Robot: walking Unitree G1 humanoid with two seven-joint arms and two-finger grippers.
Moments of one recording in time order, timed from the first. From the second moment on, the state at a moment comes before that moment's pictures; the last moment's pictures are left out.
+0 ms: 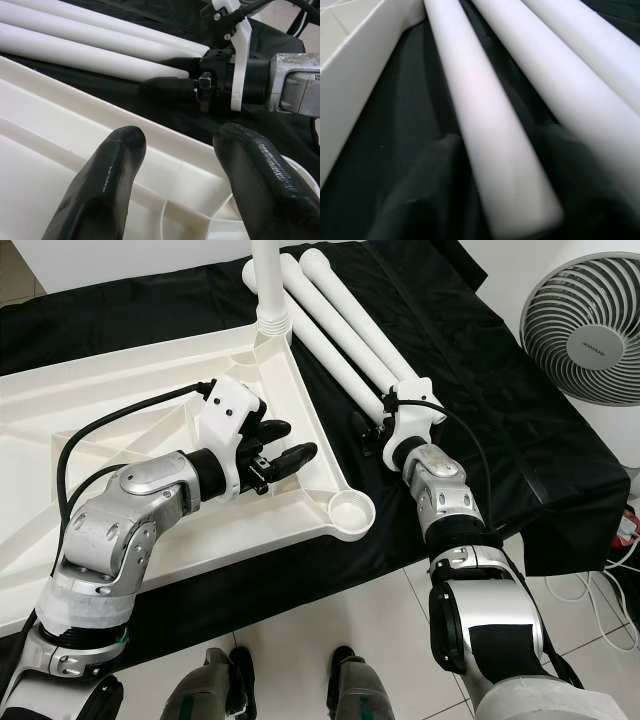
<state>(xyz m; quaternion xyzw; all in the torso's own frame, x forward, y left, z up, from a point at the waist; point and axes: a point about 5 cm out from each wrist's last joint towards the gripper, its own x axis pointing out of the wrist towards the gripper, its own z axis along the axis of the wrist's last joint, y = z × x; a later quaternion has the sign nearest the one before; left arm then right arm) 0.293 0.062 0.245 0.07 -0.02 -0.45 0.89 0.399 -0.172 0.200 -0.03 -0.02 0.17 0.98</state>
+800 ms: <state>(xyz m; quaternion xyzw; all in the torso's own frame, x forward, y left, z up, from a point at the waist) 0.292 0.060 0.245 0.07 -0.02 -0.46 0.89 0.379 -0.171 0.191 0.00 -0.11 0.17 0.98</state>
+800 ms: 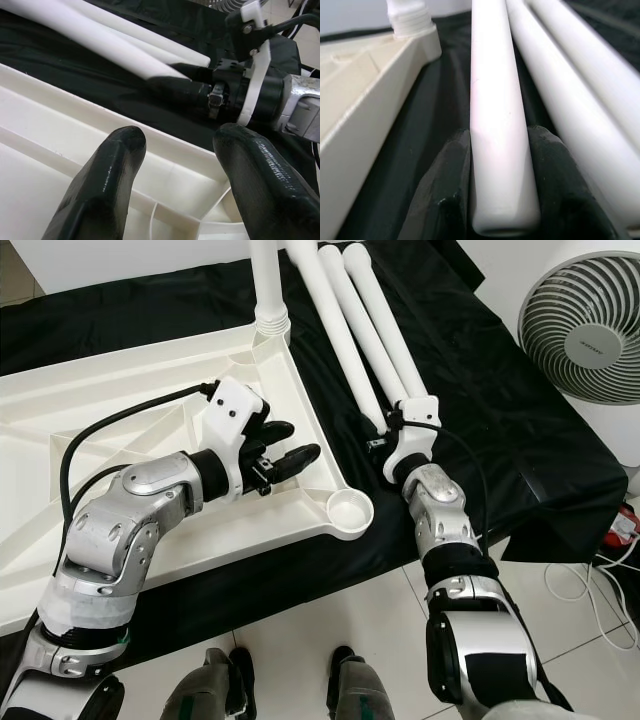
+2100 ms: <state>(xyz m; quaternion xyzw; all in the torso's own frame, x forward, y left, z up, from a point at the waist) 0.305 0.079 0.281 -0.03 -0.04 -0.47 0.88 0.334 -0.115 0.305 -0.09 -0.40 0.28 0.87</state>
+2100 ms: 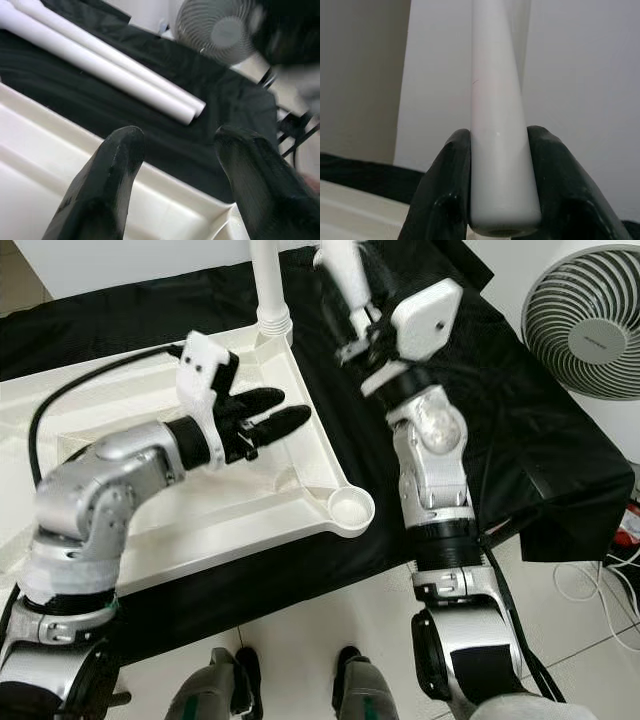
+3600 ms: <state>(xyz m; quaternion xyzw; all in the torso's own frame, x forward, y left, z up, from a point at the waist) 0.369 0.114 0.345 -0.24 -0.05 -0.44 0.86 0.313 -0.109 0.241 -0.12 -0.29 0.34 0.89</state>
